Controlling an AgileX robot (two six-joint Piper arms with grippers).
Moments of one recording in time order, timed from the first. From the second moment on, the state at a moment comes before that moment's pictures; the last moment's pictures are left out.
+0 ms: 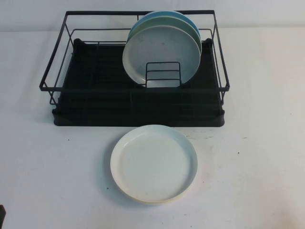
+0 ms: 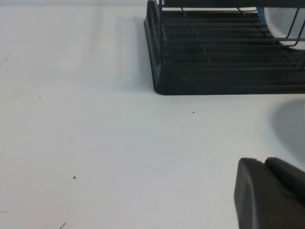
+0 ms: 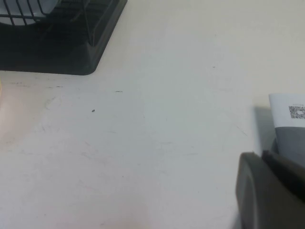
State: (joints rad) right arm 0.05 -0.01 0.03 0.16 0.35 -0.15; left arm -0.18 -0.01 0.02 0.07 0.29 -0.01
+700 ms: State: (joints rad) right arm 0.05 -0.01 0.03 0.16 0.35 -0.15; left arm -0.18 -0.01 0.02 0.07 0.29 -0.01
